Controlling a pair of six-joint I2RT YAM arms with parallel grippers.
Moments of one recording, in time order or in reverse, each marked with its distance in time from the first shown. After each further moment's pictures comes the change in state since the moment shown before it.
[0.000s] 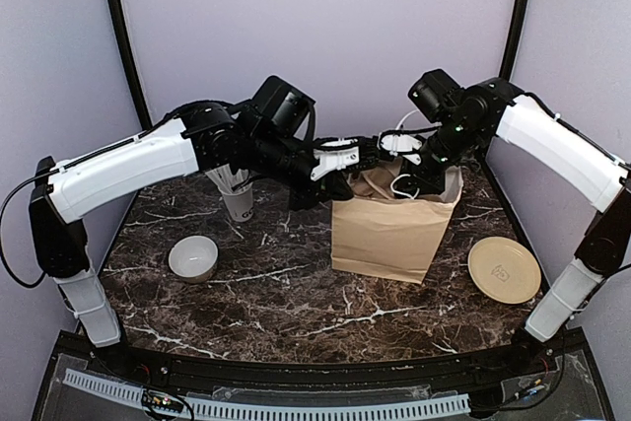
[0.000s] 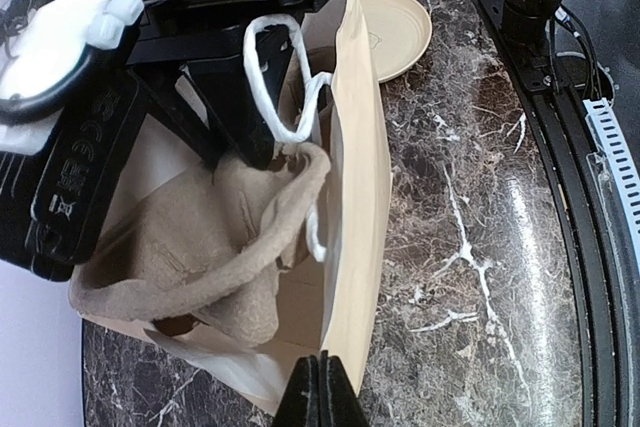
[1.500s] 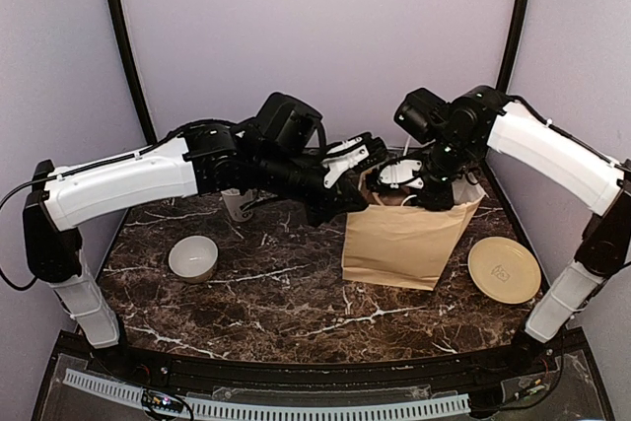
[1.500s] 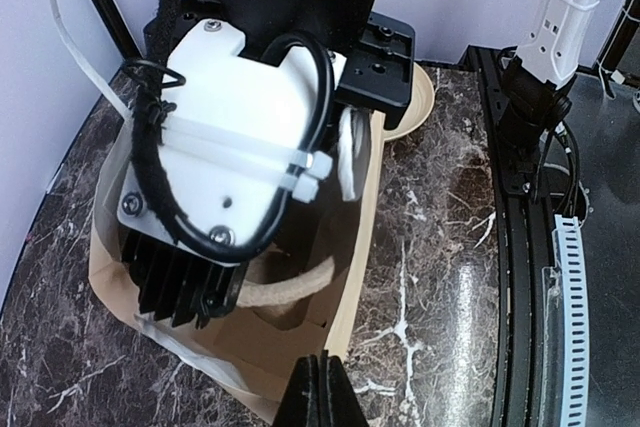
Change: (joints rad) left arm -0.065 -0.036 -0.114 0.178 -0.055 -0.394; right arm 0.090 0.010 -0.032 -0.140 0.292 -0.103
